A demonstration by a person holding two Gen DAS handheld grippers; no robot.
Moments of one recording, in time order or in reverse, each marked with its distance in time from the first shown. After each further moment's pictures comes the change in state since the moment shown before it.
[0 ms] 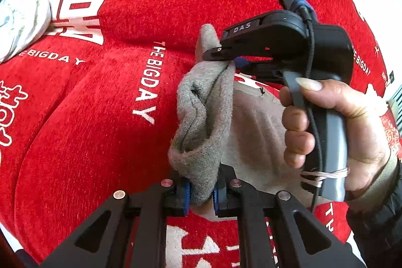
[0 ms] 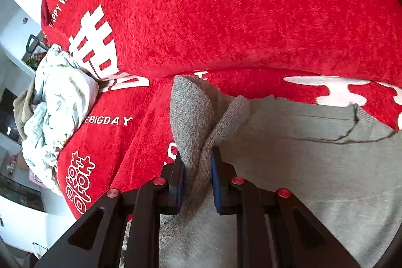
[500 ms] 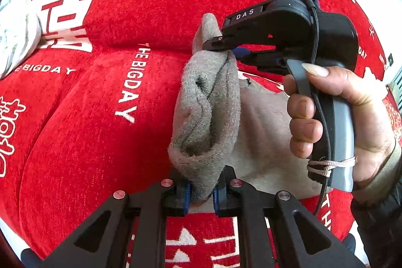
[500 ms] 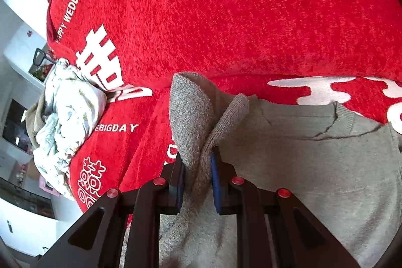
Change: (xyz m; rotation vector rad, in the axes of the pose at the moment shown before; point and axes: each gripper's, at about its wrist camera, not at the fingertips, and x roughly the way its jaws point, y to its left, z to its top) left arm -0.006 -0.041 -0.003 0.080 0.030 0.019; right arm -0.038 -0.028 -0.001 0.046 -0.038 0.055
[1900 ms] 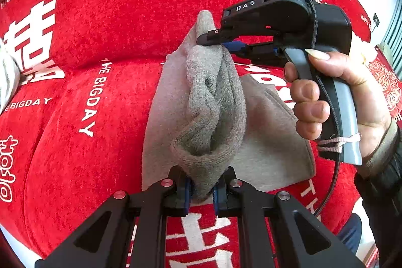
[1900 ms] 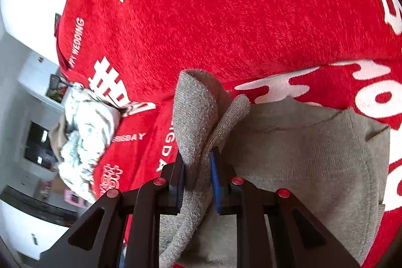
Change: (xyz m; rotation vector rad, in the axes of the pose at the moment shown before) left arm 0.006 -0.089 -0.004 0.183 0.045 0.006; right arm -0.072 -0.089 0.003 0.119 -0.027 0.142
